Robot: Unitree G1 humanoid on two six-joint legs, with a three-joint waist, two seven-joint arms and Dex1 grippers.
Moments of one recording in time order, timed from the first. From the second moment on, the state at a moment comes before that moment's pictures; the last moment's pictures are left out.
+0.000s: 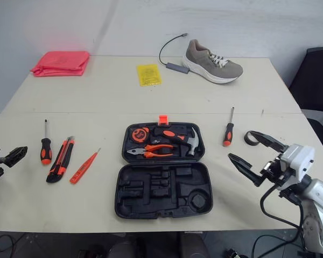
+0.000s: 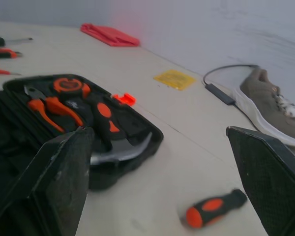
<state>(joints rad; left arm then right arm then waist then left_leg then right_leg) -0.04 0.82 0.75 -0.09 -0.53 0.91 -0.31 0.09 -0.65 -0.39 -0.27 0.62 -0.04 0.96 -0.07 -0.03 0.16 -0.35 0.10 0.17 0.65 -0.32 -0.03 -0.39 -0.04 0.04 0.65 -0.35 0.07</state>
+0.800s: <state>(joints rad) -0.33 0.70 0.46 0.07 -0.38 0.99 -0.16 0.05 -0.63 -0.24 -0.34 0.59 0.00 1.00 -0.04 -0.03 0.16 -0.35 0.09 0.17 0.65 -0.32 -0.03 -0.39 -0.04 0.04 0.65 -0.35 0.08</state>
